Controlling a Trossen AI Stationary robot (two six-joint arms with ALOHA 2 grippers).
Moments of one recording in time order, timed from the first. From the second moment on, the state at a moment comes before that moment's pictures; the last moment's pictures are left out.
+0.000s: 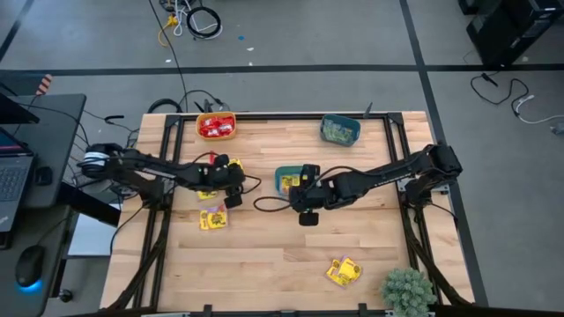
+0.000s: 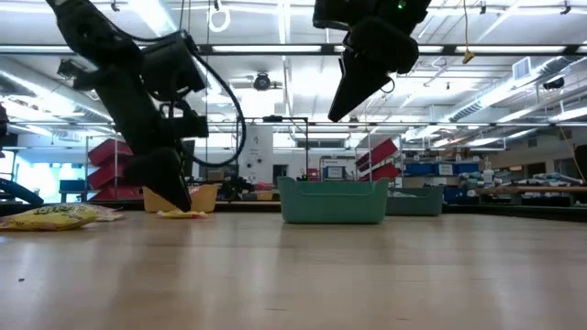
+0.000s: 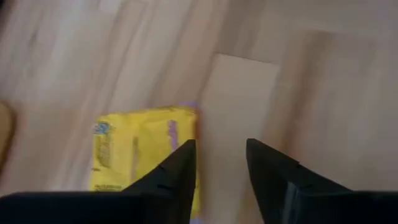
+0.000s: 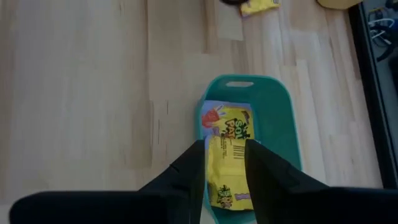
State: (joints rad) left arm 0.09 1.39 0.55 -0.21 -0.36 -0.10; right arm 0.19 1.73 1.34 -0.69 0.43 0.09
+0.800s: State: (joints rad) left arm 0.14 1.47 0.55 -0.09 -0.39 0.06; right arm 0.23 1.72 1.34 -0.79 0.54 0.12
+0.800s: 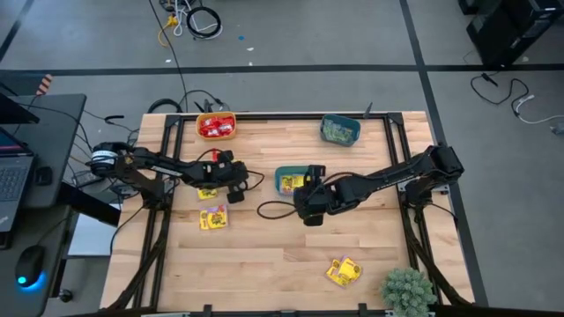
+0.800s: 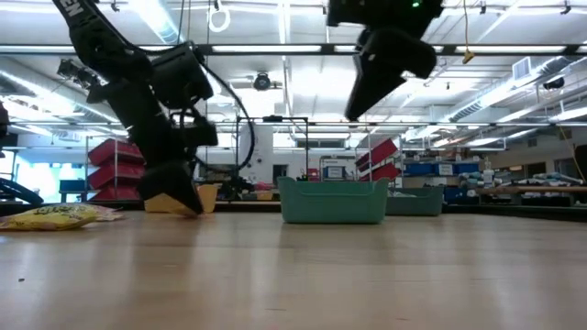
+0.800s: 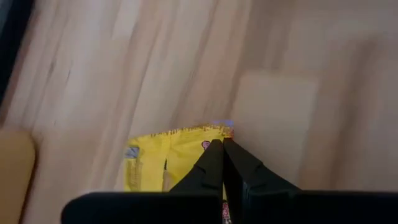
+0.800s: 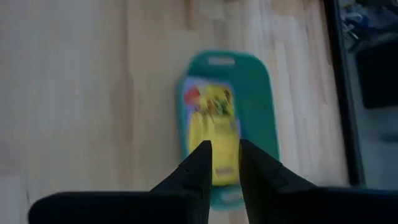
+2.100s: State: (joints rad) left arm -0.01 1.90 1.17 -0.09 -0.35 0.15; right arm 0.27 1.55 1.34 -1.23 0.75 0.60
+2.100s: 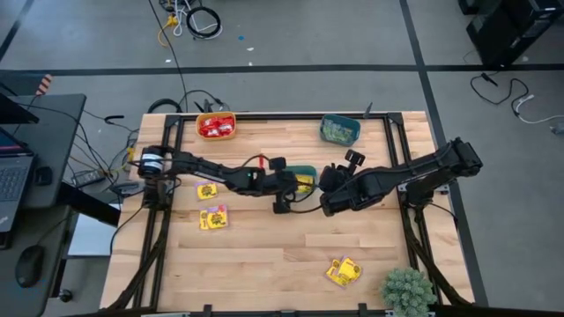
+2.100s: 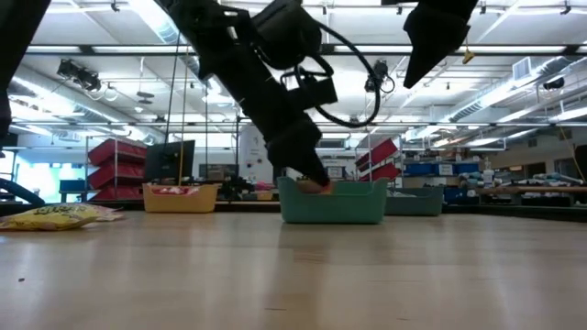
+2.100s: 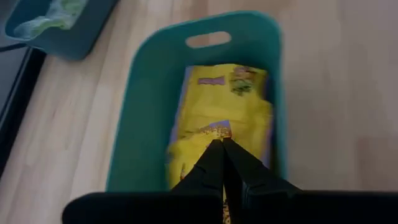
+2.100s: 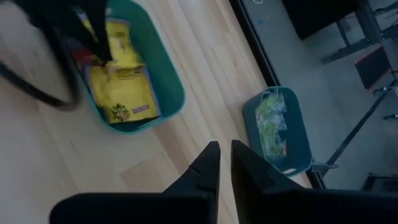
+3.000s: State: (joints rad) left arm -0.03 1.73 1.07 -0.02 -0.34 0.16; right arm 0.33 1.54 1.25 -1.22 0.74 0.62
